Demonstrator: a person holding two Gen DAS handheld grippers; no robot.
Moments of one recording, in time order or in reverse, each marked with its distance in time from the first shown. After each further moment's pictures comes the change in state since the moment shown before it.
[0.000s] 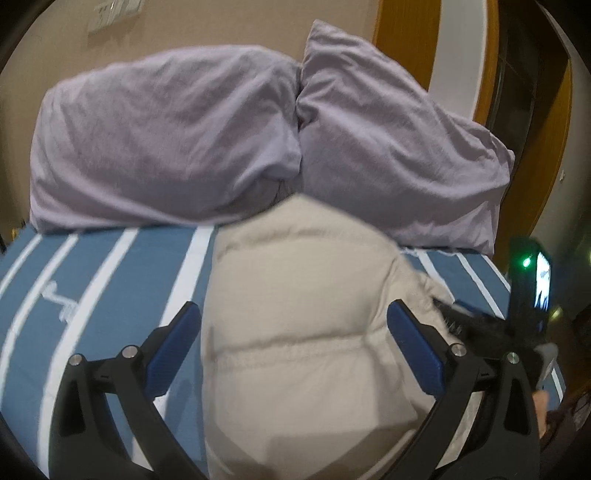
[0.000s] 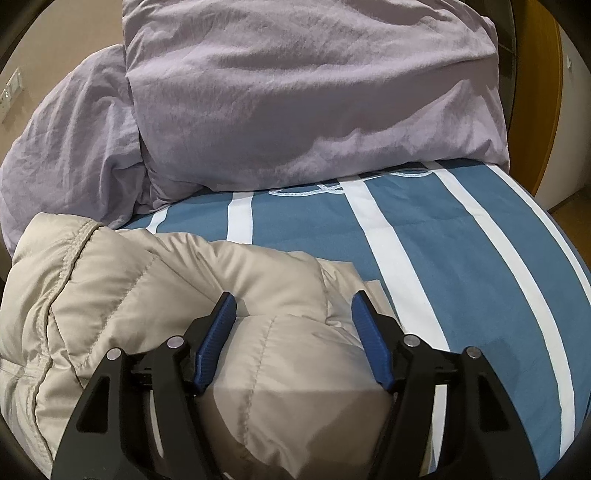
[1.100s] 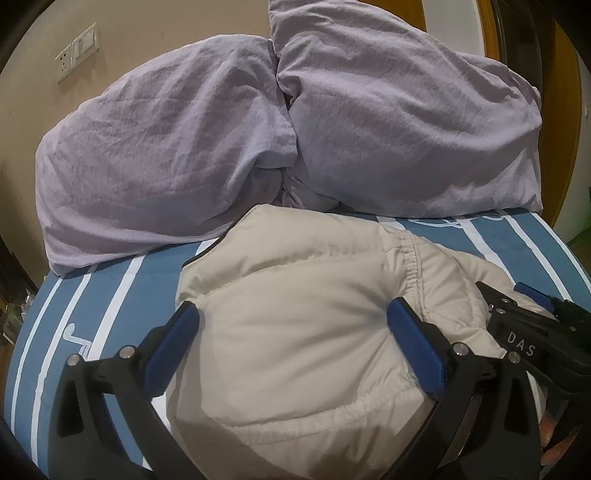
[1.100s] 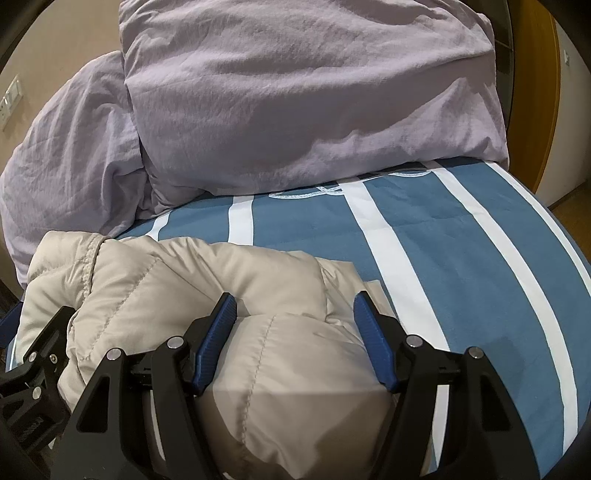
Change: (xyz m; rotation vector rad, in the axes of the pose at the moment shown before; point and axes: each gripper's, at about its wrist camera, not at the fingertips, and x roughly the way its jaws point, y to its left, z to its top) left arm 0.062 -0.036 0.005 0.165 0.060 0.191; right arm -0.002 -0.004 0.001 0.019 -0.003 0.023
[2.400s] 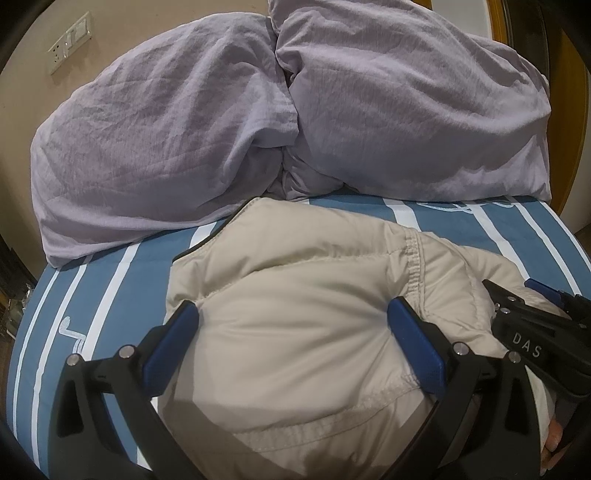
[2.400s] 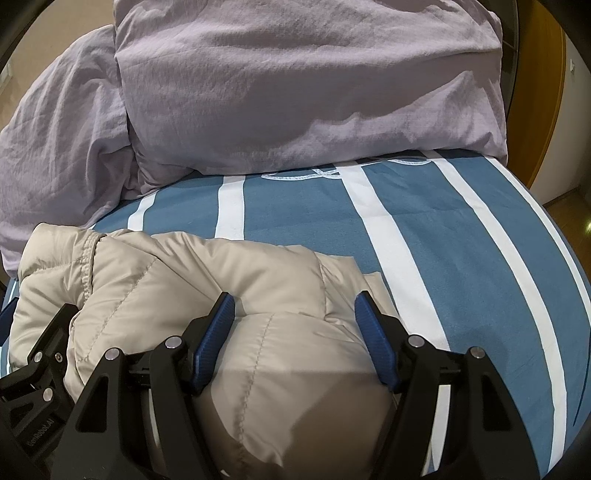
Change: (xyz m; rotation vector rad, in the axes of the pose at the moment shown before) left arm 0.021 -0.001 -0.002 0.013 0.069 0.004; right arm 0.014 0.006 -0.001 -0.029 0.074 -0.061
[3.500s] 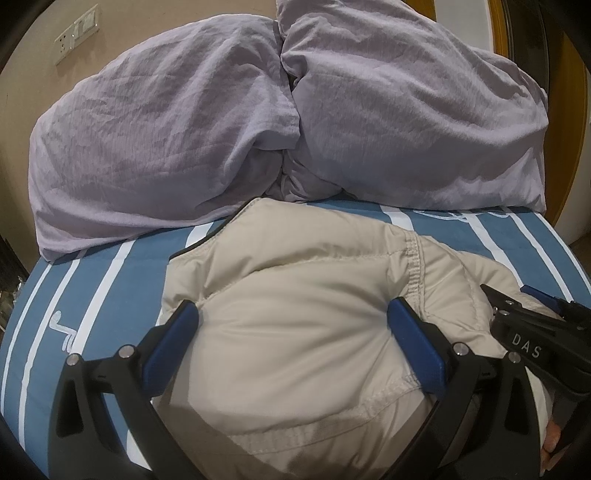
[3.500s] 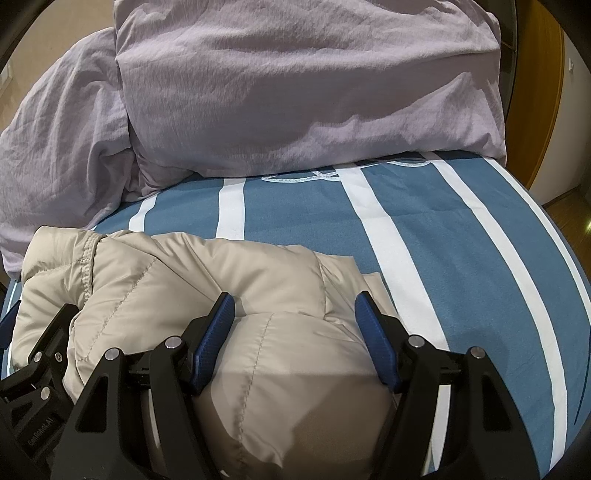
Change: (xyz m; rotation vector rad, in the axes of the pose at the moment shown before) left arm 0.003 0.006 0.001 -0.039 -0.024 -0.034; right arm 0.000 0.000 -0.001 -0.001 -0.008 -0.001
